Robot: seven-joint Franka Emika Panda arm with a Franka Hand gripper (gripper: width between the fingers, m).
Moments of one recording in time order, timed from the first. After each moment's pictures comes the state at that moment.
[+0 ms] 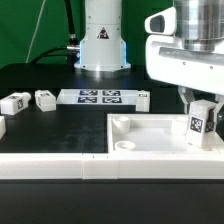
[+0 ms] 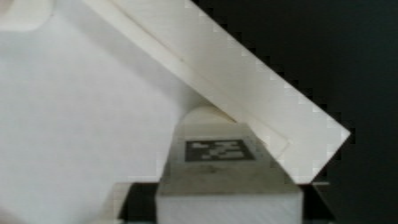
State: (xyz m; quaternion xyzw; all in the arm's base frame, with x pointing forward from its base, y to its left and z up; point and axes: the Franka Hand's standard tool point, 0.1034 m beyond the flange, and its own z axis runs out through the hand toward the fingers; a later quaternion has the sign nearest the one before) arm 0.635 0.126 0.075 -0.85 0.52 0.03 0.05
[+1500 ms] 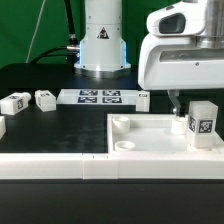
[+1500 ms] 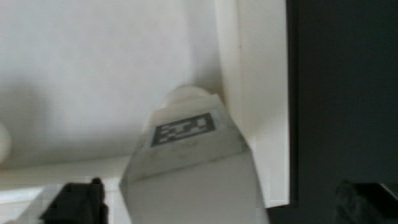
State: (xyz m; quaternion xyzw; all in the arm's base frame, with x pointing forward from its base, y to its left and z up) arm 0.641 0.127 0.079 -1.00 0.03 0.02 0.03
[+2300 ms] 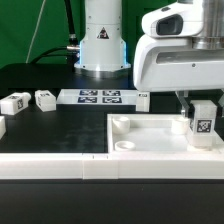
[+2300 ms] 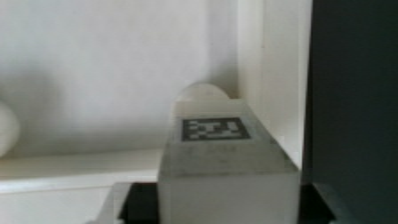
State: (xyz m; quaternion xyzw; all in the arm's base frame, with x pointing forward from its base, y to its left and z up) arm 0.642 0.120 0.079 -1.00 0.03 0.01 0.03
